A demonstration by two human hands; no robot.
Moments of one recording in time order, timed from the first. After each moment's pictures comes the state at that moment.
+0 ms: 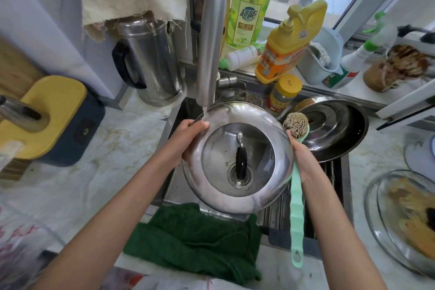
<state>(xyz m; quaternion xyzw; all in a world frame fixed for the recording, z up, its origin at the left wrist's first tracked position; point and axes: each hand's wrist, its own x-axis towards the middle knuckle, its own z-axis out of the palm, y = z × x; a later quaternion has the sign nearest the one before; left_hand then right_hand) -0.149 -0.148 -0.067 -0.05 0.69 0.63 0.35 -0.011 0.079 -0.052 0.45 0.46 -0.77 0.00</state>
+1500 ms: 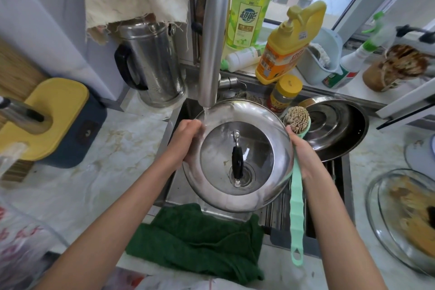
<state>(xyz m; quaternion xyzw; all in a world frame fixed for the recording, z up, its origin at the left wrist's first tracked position) -0.147 -0.147 -0.068 -0.05 0.72 0.62 0.31 -0.019 0.074 -0.039 0.45 0.49 -0.75 -0.01</state>
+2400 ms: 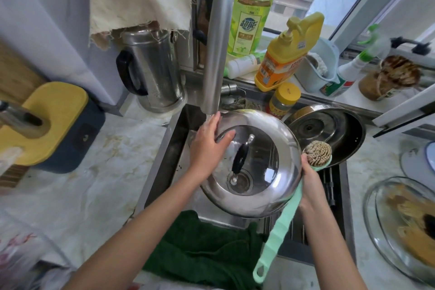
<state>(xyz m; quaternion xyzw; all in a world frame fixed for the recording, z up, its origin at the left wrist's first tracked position) -0.123 -0.109 -0.080 0.18 0.84 0.48 0.15 0.021 0.058 -0.061 0.51 0.36 -0.77 -0.11</state>
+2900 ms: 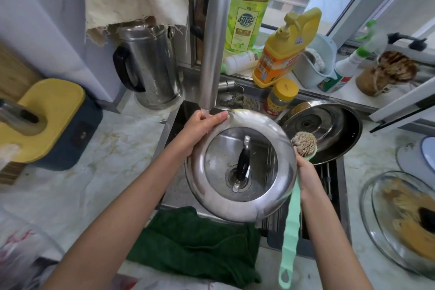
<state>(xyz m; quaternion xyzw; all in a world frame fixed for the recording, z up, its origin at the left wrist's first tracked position) -0.168 -0.118 -0.062 0.06 0.75 0.56 0.35 0.017 0.063 -0.050 0.48 0.41 -0.77 -0.07</state>
